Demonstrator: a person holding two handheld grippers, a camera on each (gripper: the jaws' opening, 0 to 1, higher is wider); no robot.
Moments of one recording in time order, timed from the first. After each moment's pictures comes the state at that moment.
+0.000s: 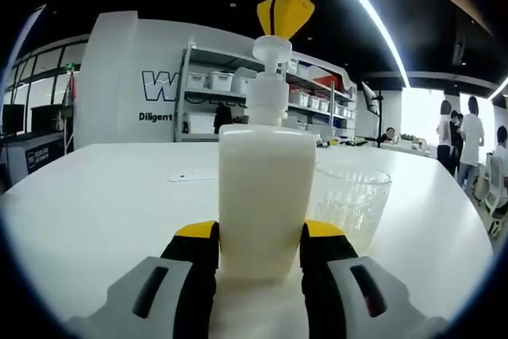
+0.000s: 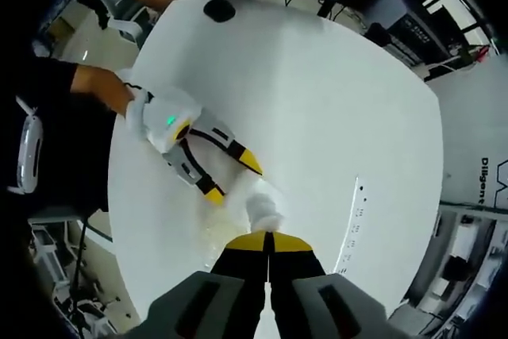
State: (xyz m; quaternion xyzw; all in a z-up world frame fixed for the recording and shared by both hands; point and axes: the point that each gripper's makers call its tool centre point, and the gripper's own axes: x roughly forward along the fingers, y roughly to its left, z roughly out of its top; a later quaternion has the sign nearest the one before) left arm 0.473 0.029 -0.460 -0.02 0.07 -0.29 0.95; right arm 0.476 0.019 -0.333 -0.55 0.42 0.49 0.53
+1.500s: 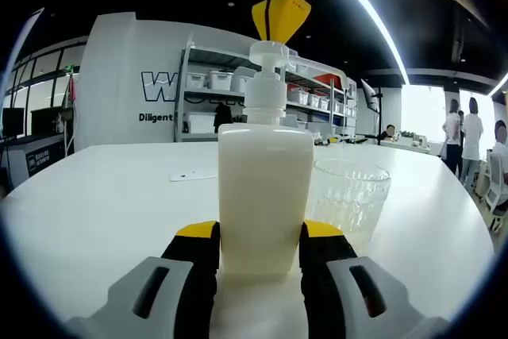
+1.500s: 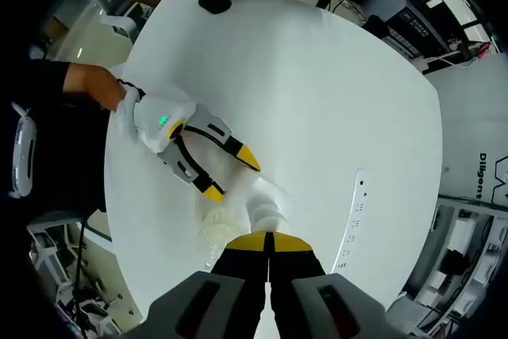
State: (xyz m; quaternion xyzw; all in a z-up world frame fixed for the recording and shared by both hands) left arm 0.476 0.030 -0.461 -0.02 0.07 -0.29 0.95; right arm 0.473 0.020 -0.340 -0.56 0.44 0.47 0.52
